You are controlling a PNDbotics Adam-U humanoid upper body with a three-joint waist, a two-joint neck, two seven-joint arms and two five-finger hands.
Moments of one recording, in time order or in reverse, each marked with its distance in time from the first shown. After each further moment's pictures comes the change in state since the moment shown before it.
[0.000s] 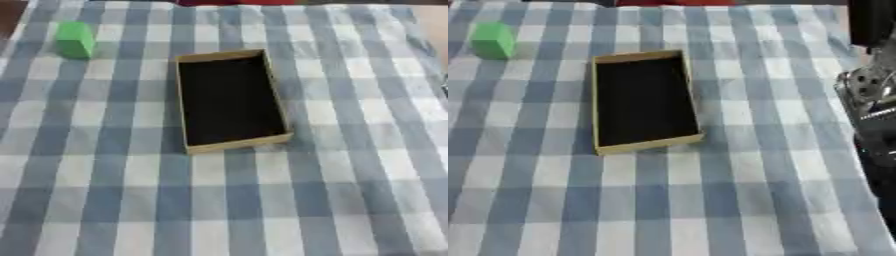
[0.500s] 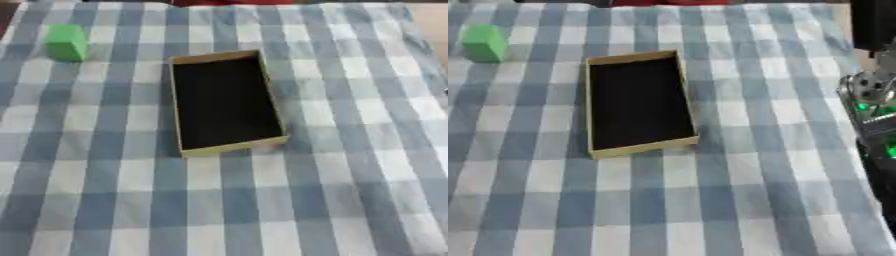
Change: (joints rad) left arm -0.101 -0.070 -0.034 0.053 -0.017 0.004 -0.033; right arm -0.012 -0.001 0.006 0.000 -0.008 -0.003 0.003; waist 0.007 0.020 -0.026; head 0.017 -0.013
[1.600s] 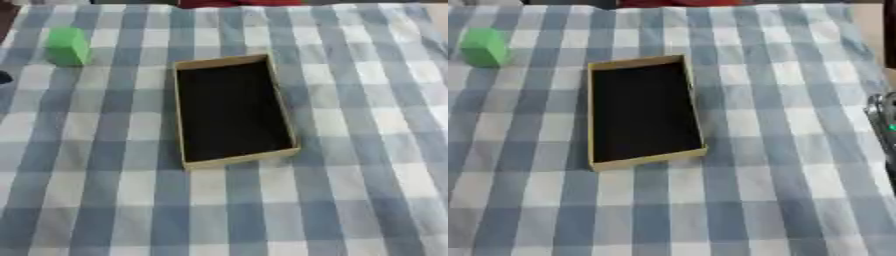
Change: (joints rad) left arm -0.136 -0.106 0.004 0.115 -0.047 0.037 0.043; right arm -0.054 -0.010 0.018 0.000 -0.015 -0.013 0.012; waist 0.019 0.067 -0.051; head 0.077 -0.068
